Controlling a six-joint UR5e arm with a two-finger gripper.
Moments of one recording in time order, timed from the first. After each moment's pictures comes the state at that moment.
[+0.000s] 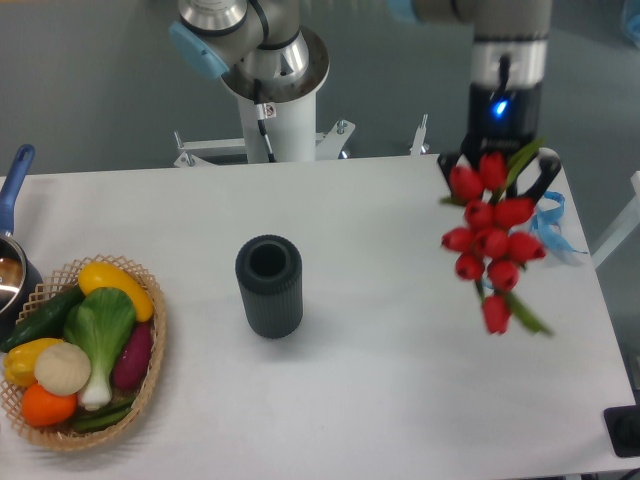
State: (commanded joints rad) arm 2.69 -1.79 -1.69 -0.80 1.37 1.16
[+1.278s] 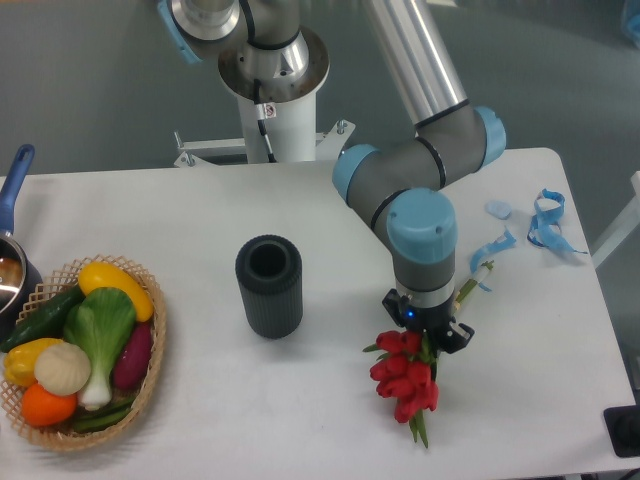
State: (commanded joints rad) arm 2.52 -2.13 -1.58 -0.80 1.64 1.17
